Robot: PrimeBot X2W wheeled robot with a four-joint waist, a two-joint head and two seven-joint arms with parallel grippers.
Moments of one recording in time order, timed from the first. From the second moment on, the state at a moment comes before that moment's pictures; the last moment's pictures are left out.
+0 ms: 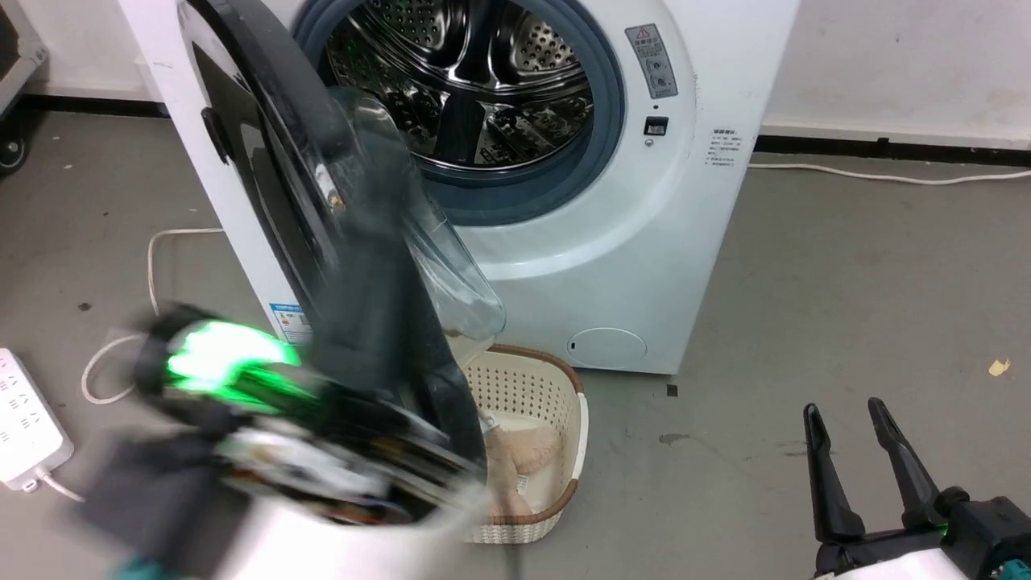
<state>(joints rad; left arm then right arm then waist) -0.29 0.06 -0.27 -0.65 -0.22 0.03 -0.02 0.09 -0.05 -0.01 -0.05 0.16 0.13 -0.24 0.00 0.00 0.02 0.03</state>
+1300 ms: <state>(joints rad) -0.07 0.07 -0.47 0.06 -0.36 0.14 -0.15 0.07 -0.05 0.01 -0.01 0.17 0.13 -0.25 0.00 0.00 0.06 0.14</state>
